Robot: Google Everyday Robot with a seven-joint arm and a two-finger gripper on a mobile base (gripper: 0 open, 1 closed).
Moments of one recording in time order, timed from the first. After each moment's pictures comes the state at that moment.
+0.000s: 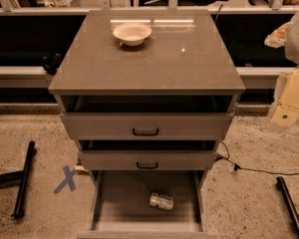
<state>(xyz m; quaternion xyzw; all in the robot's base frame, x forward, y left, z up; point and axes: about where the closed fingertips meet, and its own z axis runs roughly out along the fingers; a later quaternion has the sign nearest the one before) 0.438 -0.216 0.978 -0.60 0.78 -0.04 0.16</state>
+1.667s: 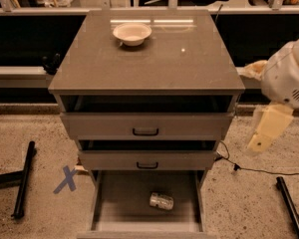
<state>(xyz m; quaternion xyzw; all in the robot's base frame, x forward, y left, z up) 0.440 -0.193 0.913 -0.62 0.75 0.03 0.20</state>
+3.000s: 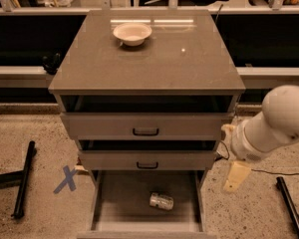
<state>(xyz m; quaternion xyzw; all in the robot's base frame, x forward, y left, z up) 0.463 -0.213 0.701 -0.62 0.76 0.04 0.16</state>
